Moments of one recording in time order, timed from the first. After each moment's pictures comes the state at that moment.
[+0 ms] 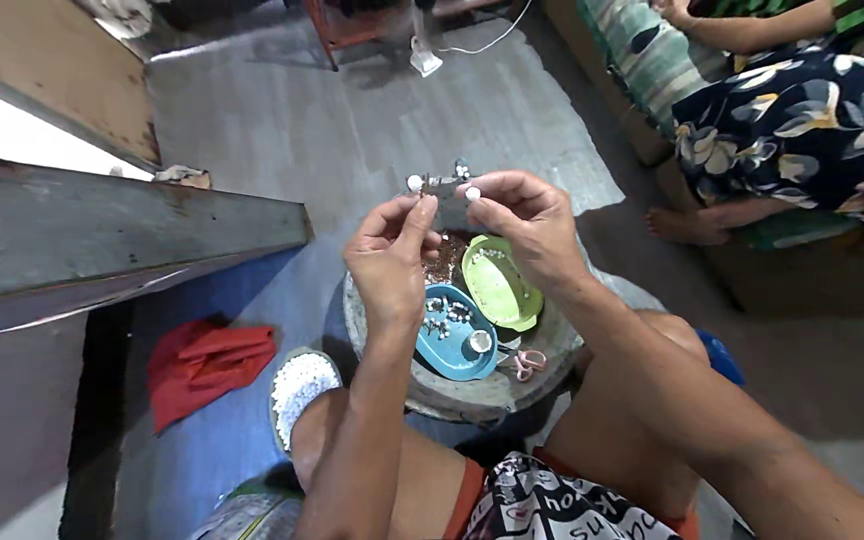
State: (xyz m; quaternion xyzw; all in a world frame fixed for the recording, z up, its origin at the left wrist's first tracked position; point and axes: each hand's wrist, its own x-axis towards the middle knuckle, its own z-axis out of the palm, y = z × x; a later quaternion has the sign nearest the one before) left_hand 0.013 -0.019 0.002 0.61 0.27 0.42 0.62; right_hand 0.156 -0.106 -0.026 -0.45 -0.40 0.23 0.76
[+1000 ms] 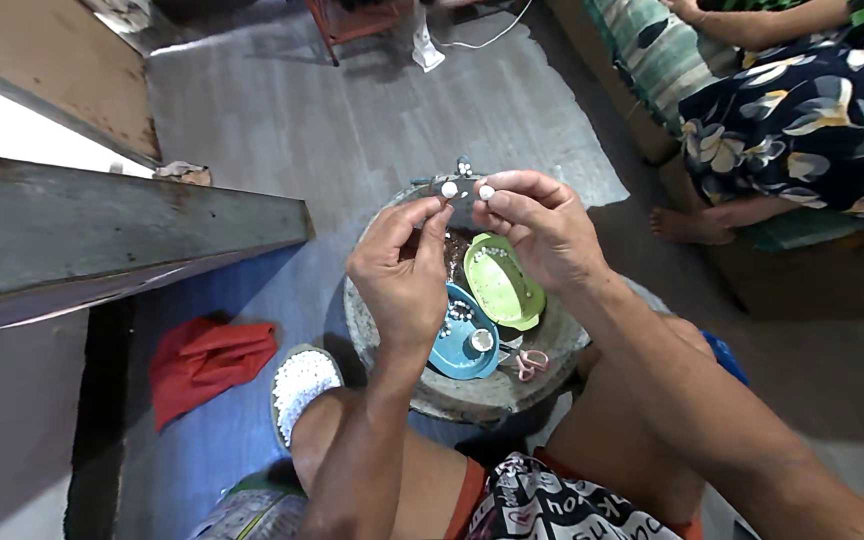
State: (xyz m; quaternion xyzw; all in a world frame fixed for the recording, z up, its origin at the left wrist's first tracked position) left_hand 0.014 -0.026 0.002 0.75 0.23 0.47 0.40; right_hand 0.159 -0.117 -0.019 -0.35 -0.29 0.38 0.81
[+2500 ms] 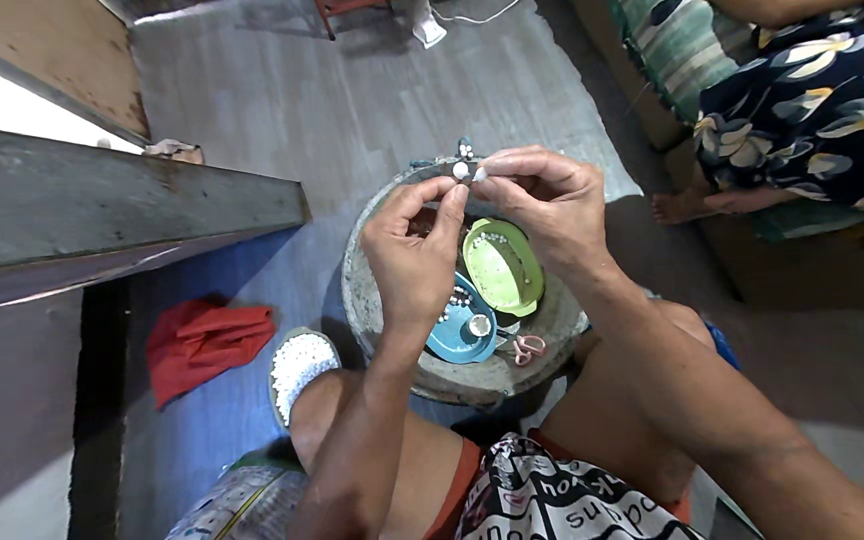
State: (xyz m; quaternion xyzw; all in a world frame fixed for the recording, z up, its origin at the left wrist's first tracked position) left_hand 0.016 -0.029 0.001 0.76 0.26 0.40 0.44; right_hand 0.164 -0.110 -0.024 -0.45 -0.44 0.17 0.76
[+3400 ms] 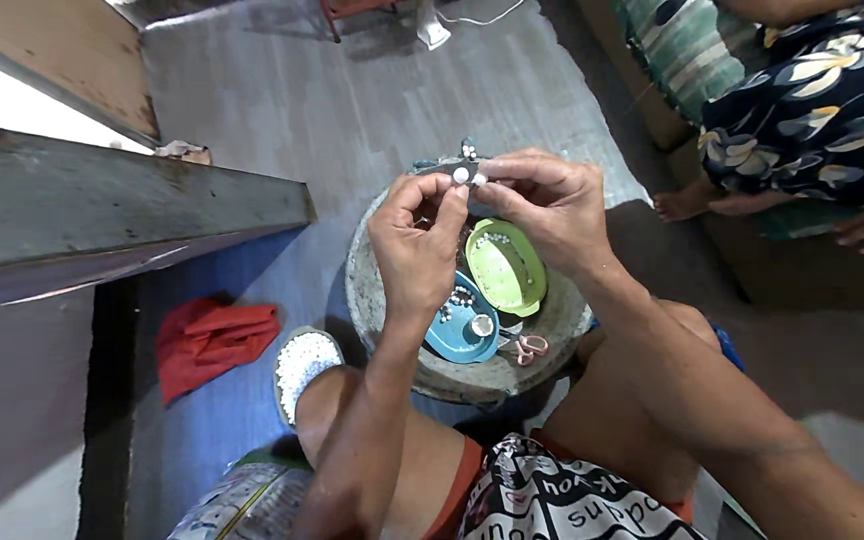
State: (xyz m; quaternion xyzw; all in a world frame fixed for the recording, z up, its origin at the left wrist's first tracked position) left_hand 0.019 -0.028 0.001 0.72 0.24 0.41 0.50; right_hand 0.165 -0.115 -0.021 -0.49 -0.49 0.15 0.70
